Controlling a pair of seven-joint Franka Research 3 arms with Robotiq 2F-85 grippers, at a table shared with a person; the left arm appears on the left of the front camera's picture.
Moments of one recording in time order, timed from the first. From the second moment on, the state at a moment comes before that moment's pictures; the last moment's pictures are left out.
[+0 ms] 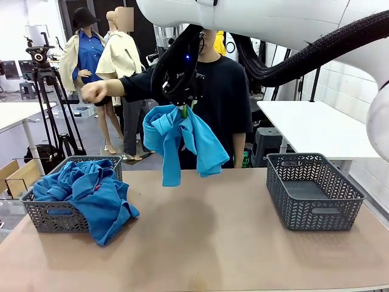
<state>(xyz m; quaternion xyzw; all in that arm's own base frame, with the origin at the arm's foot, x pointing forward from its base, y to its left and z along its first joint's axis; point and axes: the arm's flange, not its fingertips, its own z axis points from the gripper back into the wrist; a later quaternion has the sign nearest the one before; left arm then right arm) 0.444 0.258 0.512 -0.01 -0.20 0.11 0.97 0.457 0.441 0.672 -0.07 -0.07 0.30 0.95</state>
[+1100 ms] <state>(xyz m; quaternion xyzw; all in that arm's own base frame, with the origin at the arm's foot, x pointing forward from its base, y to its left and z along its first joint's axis) 0.444 0.258 0.512 -0.01 -0.20 0.11 0.97 0.457 0.441 0.672 -0.07 -0.07 0.30 0.95</state>
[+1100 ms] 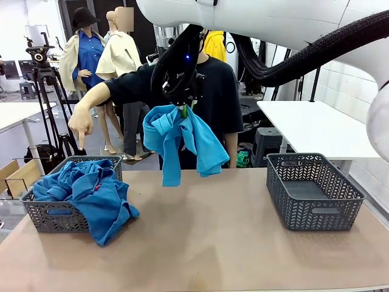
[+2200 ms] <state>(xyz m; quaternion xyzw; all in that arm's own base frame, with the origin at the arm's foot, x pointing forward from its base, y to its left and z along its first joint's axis) 0.444 0.258 0.513 -0.01 -0.20 0.11 0.97 0.465 0.503 0.632 -0.04 -0.07 0.18 0.98</state>
